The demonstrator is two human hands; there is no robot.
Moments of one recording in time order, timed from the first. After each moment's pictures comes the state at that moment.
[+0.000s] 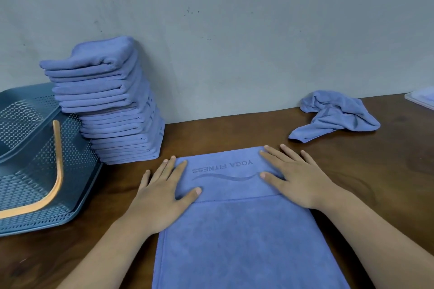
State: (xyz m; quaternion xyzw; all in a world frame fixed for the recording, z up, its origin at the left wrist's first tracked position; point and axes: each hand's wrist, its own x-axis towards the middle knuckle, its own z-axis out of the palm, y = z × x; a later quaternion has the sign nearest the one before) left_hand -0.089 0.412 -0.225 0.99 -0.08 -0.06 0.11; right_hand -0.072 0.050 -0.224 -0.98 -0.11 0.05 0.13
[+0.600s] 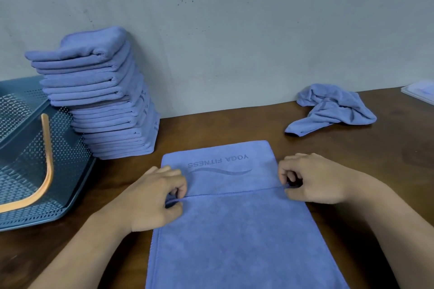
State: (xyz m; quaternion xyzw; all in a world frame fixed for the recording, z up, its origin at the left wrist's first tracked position) left_hand -0.099 0.422 -0.194 0.94 -0.30 -0.05 0.14; right_hand -0.098 0.023 -0.172 -0.96 -0.20 0.13 0.13
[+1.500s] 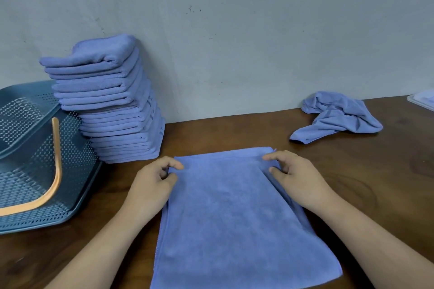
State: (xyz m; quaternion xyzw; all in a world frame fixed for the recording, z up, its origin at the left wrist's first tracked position) left_hand -0.076 0.418 -0.223 0.89 -0.02 0.07 0.44; right_hand -0.076 0.062 -0.230 -0.90 -0.05 -0.07 0.42
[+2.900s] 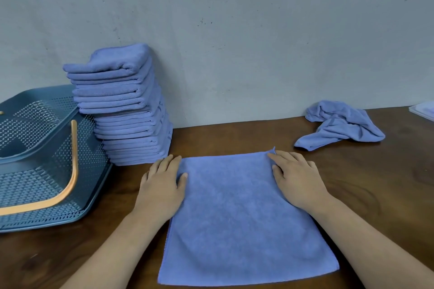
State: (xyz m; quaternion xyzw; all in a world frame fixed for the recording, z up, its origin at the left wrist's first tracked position) left_hand -0.074 0.416 -0.225 0.99 0.01 0.06 0.13; right_hand -0.055 0.071 -0.244 -0.99 -0.03 -0.10 0.11
